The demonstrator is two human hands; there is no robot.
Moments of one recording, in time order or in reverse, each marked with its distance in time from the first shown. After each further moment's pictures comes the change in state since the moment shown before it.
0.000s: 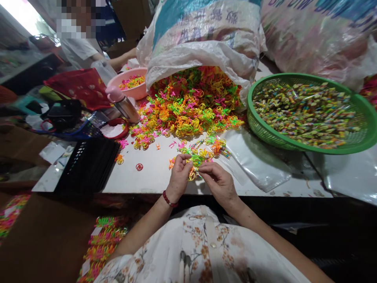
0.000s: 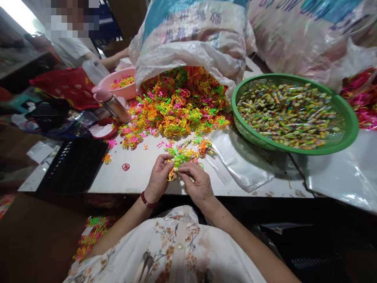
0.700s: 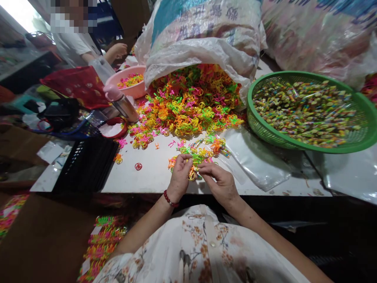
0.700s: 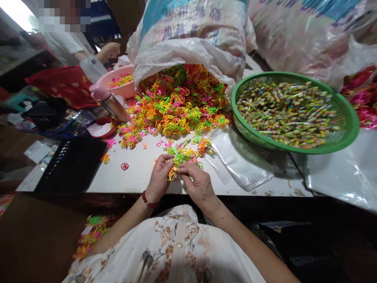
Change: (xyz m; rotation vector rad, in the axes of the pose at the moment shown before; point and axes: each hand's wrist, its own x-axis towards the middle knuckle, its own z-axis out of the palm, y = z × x) left_hand 0.000 -0.002 0.006 -0.068 -0.015 -0.060; right_hand 0.002 -0.004 -0.006 -0.082 -0.038 -0.055
